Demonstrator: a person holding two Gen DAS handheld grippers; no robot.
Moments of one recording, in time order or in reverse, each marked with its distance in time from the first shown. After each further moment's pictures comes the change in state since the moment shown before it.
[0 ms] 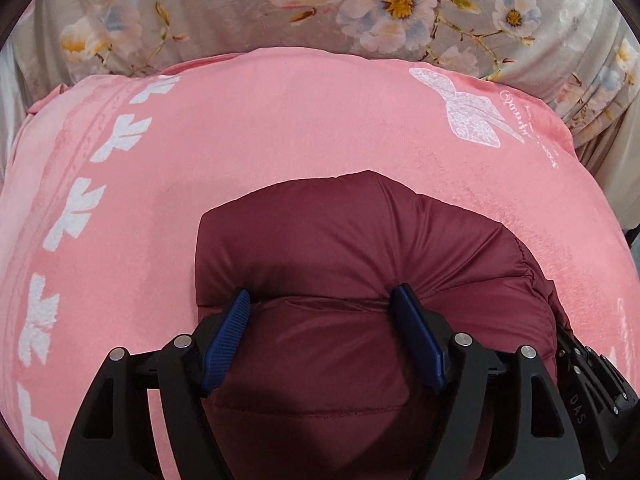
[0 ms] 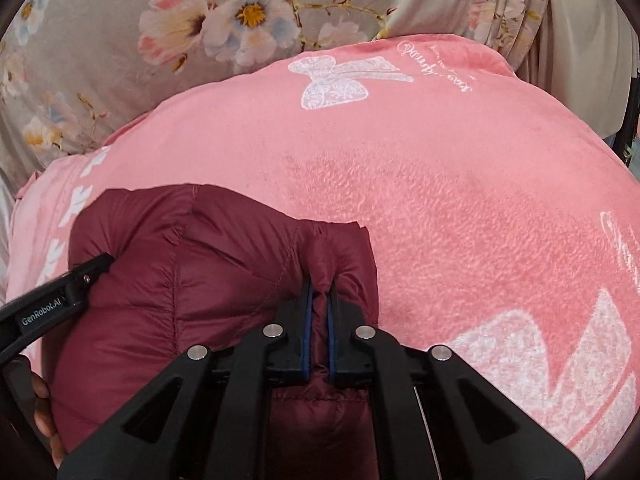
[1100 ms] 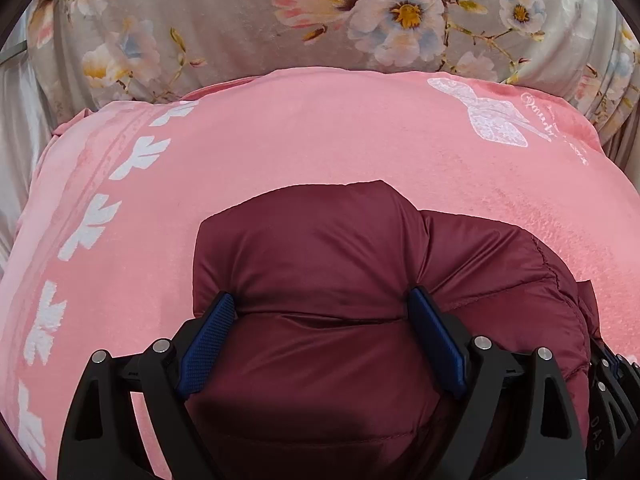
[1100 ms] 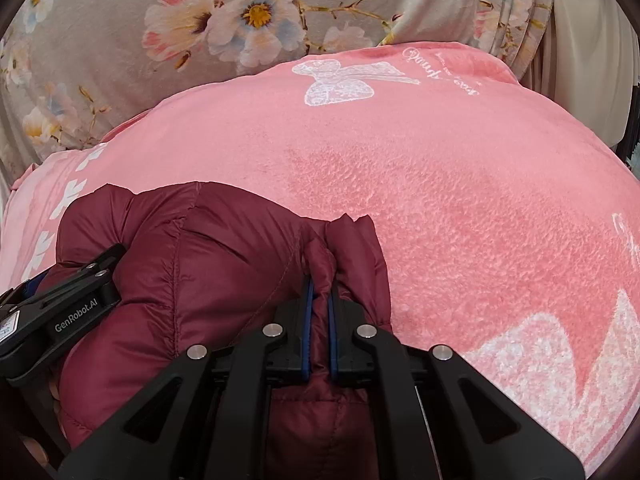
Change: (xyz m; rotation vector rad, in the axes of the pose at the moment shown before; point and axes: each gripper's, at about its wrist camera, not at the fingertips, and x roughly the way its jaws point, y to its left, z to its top) left arm 0.024 -0.017 -0.014 0.031 -0.119 0.141; right arm 0.018 0.002 -0.013 -0.017 -0.049 -0.001
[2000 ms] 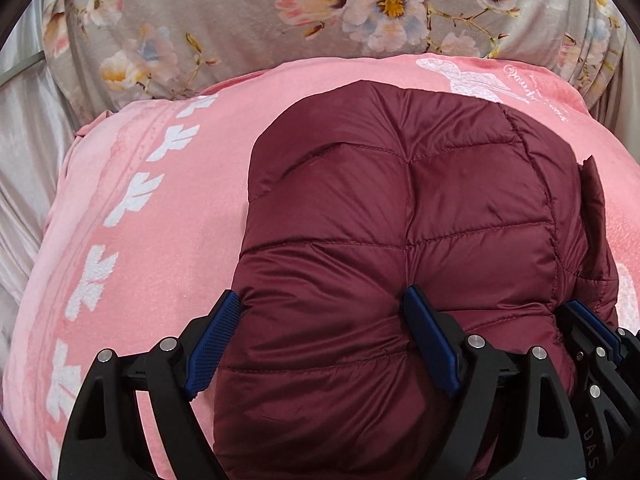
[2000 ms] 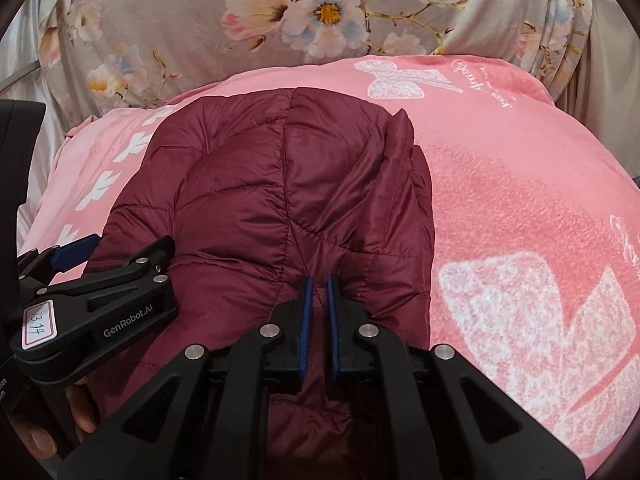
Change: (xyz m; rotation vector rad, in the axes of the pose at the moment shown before) left arm -0.069 0.006 -0.062 0.077 0.020 0.051; right arm -0.069 0.023 -0.054 -0.145 -0.001 0.137
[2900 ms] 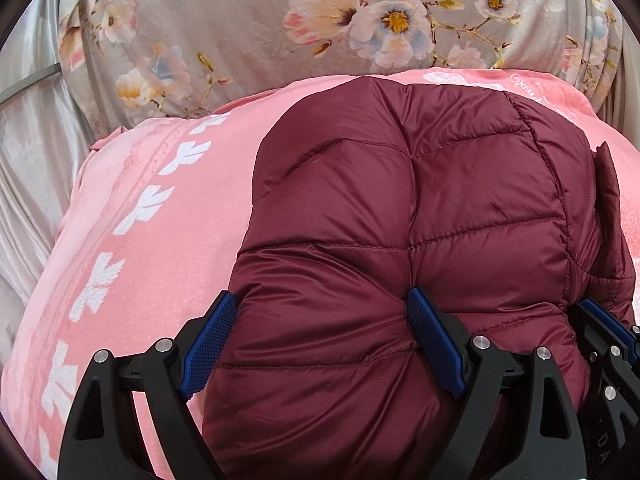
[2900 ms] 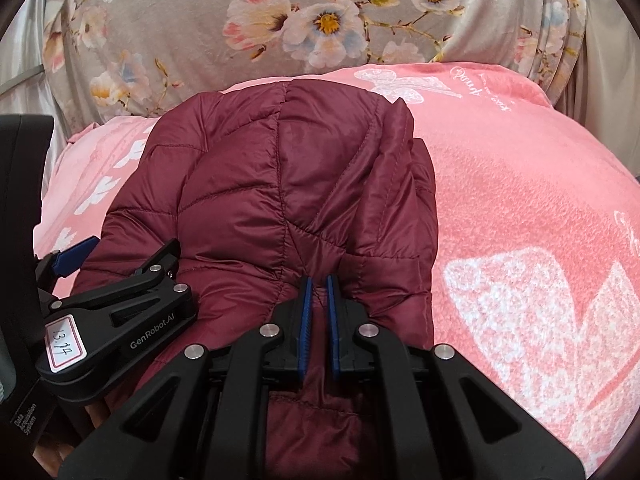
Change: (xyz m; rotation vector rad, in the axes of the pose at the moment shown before) left arm 0.003 -0.007 -0.012 0.003 -0.088 0.052; right arm 0.007 -0.007 -0.008 0.039 -0.037 0.048
